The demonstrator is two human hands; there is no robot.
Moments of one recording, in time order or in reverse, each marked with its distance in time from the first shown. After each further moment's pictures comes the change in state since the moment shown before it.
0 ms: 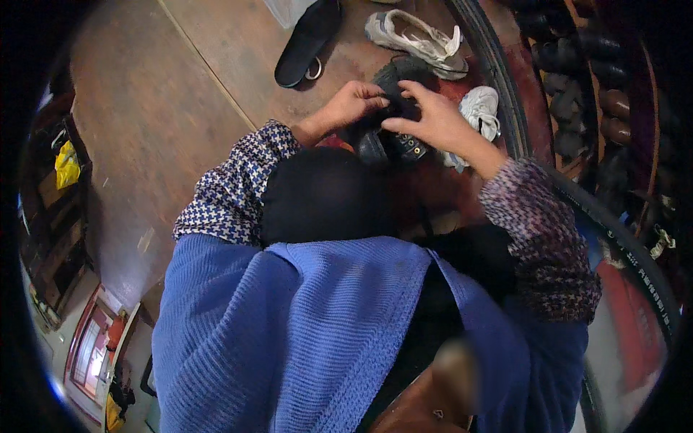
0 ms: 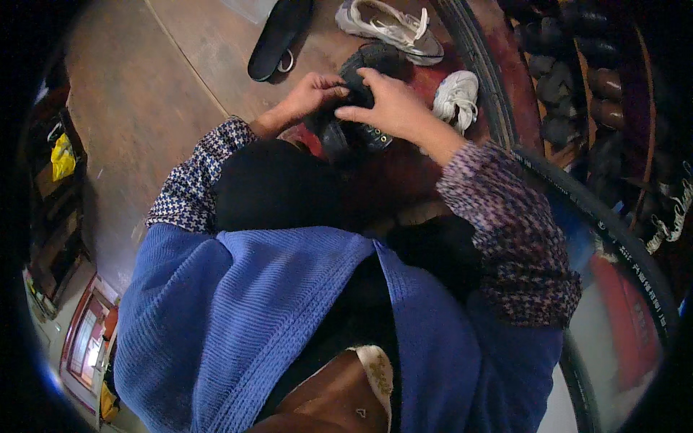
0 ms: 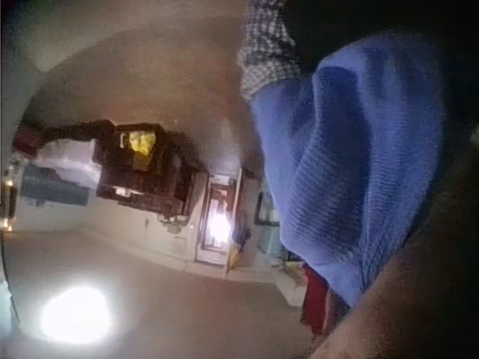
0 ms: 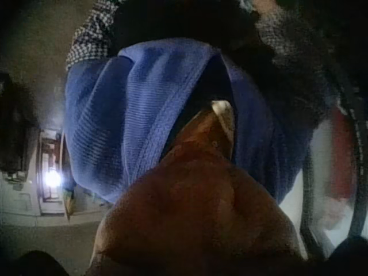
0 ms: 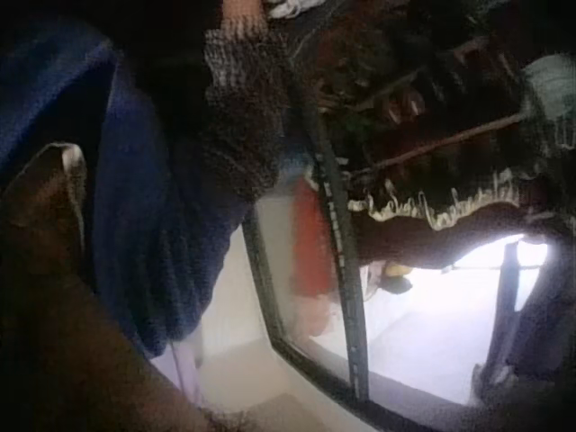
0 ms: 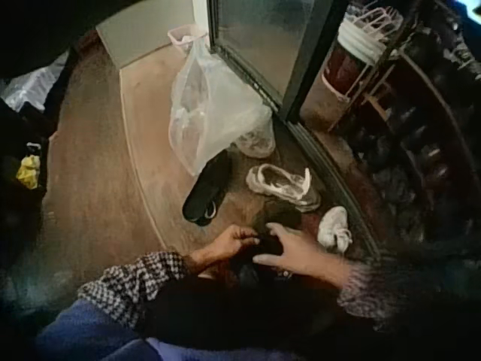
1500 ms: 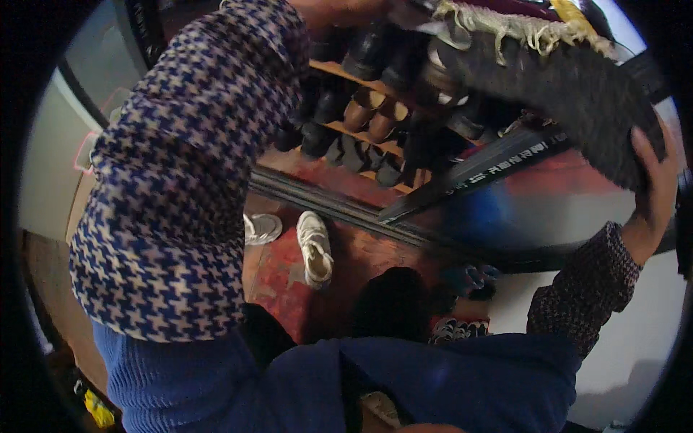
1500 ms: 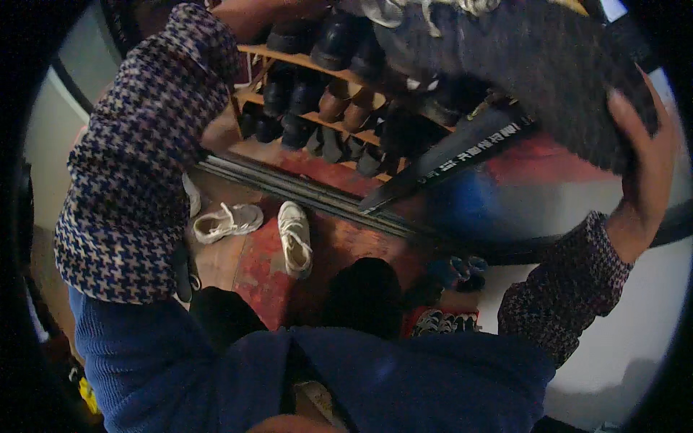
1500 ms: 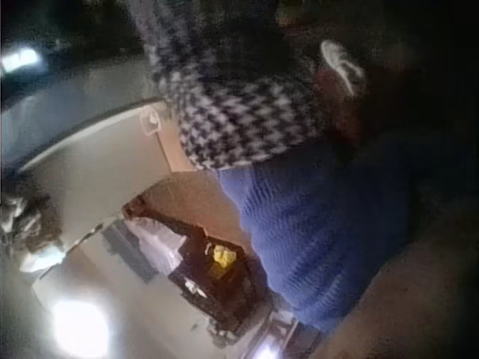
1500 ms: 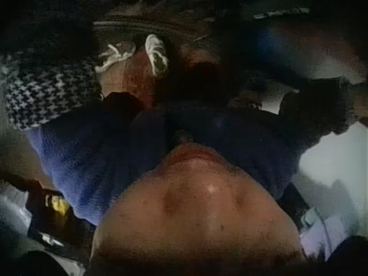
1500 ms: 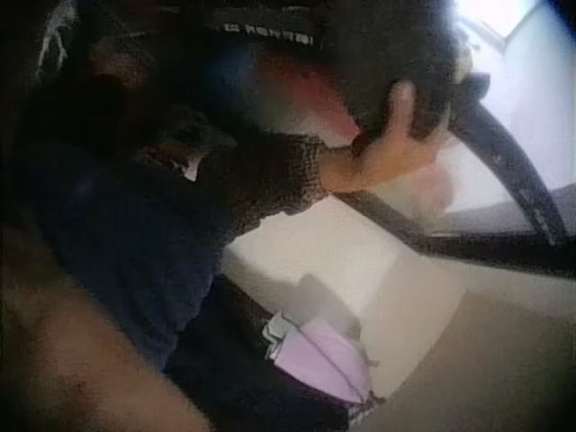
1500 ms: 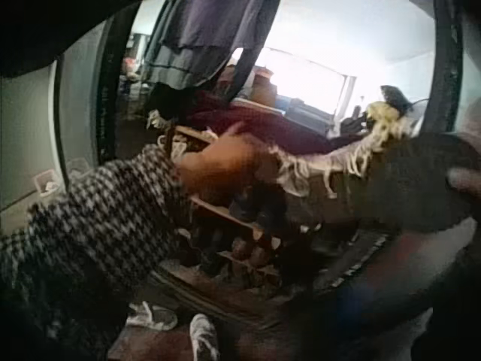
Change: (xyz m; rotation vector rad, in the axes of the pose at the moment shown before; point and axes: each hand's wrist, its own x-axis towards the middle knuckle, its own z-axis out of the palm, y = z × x) left_hand 0.123 0.522 0.365 1.645 -0.003 1.747; right_hand -0.483 -0.171 -0.364 -0.548 1.418 0.326
